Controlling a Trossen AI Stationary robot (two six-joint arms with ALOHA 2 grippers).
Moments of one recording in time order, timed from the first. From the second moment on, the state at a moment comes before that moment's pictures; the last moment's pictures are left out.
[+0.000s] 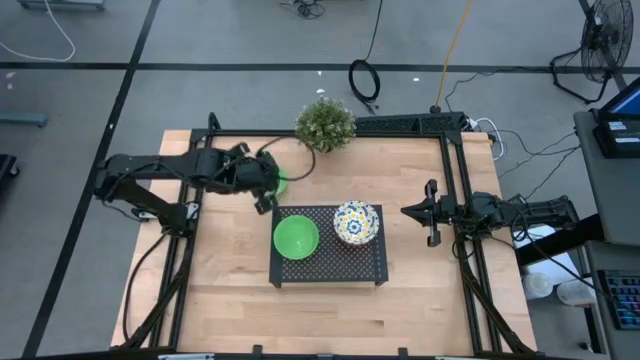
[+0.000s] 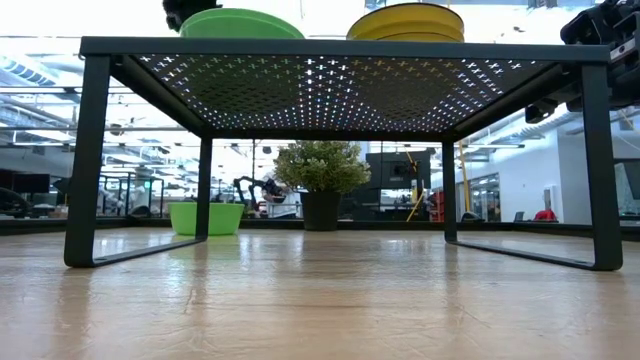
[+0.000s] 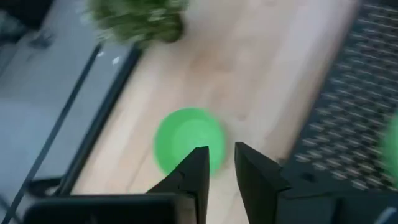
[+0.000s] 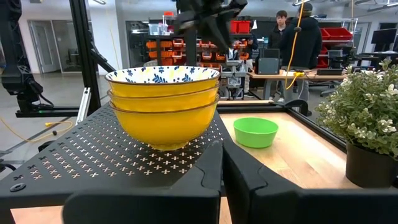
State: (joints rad) left arm 0.00 1.41 1.46 -1.21 -0.45 -0.34; right arm 0.10 0.03 0.02 0.07 0.13 0.01
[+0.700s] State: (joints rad) left arm 0.50 1.38 1.00 -0.91 -0.35 -0.28; right arm 0.10 0.03 0.02 0.07 0.13 0.01
